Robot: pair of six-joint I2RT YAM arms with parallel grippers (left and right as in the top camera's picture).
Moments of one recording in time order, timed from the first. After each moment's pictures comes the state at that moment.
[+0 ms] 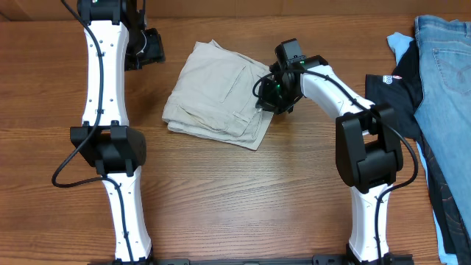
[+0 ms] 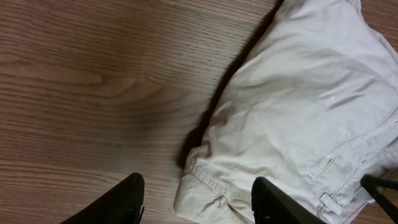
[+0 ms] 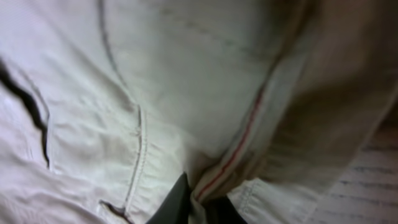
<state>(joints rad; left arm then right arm) 0.00 2.45 2.71 -1.62 0.09 -0.25 0.31 2.26 1.71 -0.78 -0.44 0.54</state>
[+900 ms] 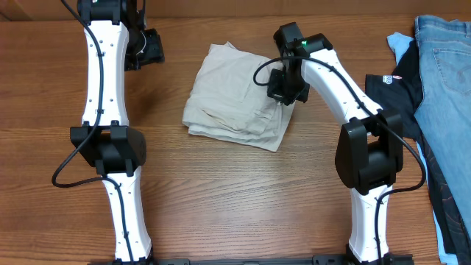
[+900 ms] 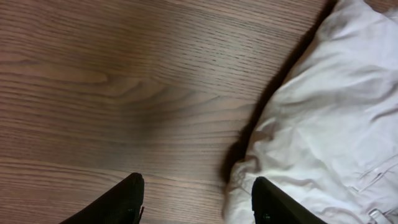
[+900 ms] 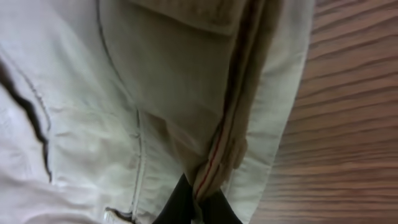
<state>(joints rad) 0.00 2.45 2.71 -1.62 0.08 -0.25 0.32 2.25 1.95 -1.16 -0.09 0.56</state>
